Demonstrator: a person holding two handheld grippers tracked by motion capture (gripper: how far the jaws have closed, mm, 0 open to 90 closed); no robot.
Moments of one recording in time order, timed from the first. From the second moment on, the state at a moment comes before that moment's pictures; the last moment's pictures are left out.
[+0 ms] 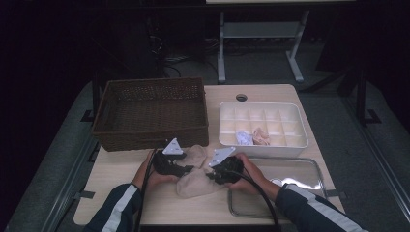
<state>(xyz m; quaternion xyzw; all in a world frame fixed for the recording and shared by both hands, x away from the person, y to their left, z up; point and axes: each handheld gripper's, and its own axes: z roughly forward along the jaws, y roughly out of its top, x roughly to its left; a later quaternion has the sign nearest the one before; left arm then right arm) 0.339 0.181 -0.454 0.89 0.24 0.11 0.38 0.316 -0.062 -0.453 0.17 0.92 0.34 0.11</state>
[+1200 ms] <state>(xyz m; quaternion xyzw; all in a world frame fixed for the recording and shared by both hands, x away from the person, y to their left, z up) 0.349 0.143 -0.445 0.90 0.24 0.11 0.36 0.301 -0.071 -0.437 0.13 0.92 0.37 0.09</state>
